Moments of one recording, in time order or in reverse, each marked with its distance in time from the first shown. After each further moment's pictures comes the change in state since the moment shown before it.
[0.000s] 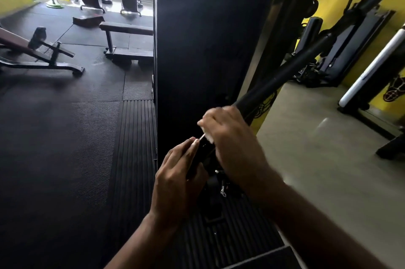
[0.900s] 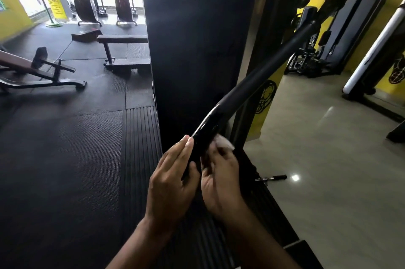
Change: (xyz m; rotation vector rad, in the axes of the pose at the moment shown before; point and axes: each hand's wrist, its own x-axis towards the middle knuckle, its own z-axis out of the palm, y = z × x) left_hand 0.000 0.007 -0.008 0.078 -0.023 0.092; right_hand -0.023 -0.032 0.045 2.066 0.722 1.213
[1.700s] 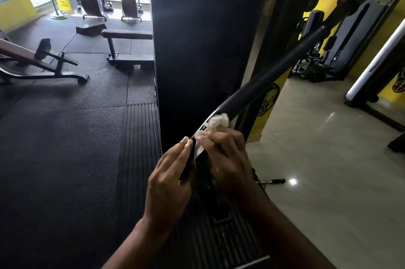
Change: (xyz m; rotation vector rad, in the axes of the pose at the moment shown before) left_hand -0.002 -0.008 0.002 -0.023 0.047 -0.040; right_hand 0.037 -0.026 -0.029 -1.487 -0.539 -1.555
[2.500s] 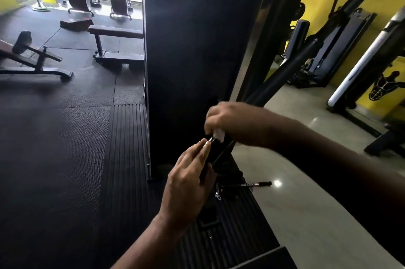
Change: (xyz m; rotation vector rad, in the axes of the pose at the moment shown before) left_hand 0.012 0.019 0.032 -0.113 -0.144 -0.055; right_hand 0.126 0.041 -0.044 -0.164 -1.133 -0.269
